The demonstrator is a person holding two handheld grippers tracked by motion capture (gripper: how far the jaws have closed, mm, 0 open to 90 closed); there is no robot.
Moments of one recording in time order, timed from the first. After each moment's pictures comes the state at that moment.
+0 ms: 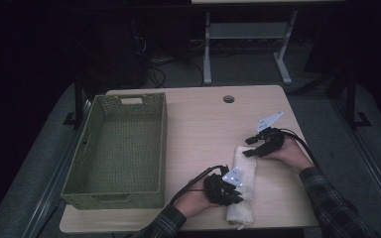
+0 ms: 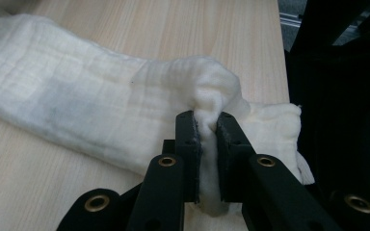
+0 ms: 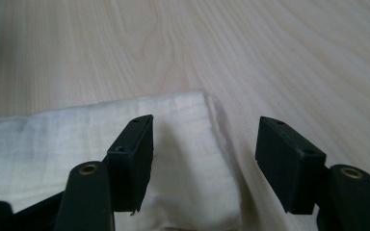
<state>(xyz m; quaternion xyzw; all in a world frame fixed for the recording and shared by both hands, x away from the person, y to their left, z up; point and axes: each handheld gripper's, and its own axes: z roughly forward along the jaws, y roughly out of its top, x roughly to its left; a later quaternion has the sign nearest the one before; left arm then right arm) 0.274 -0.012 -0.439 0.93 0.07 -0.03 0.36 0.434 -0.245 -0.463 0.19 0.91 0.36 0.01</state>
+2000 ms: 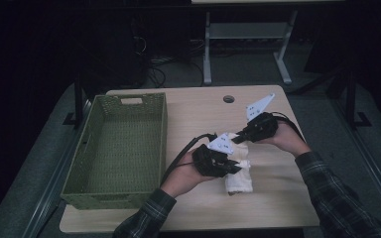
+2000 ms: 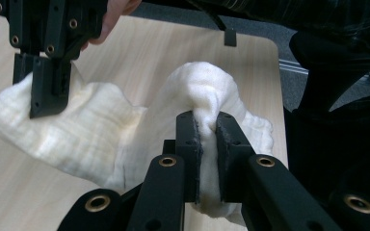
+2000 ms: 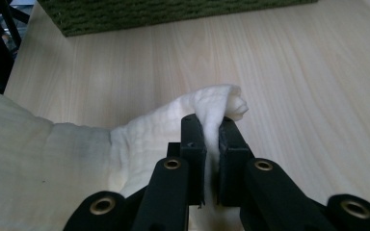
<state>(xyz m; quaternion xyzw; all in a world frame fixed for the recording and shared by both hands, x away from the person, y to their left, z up) 0.302 0.018 -0.343 0.90 0.10 0.01 0.43 0.428 -0.198 -0.375 0.06 0.92 0.39 0.01</state>
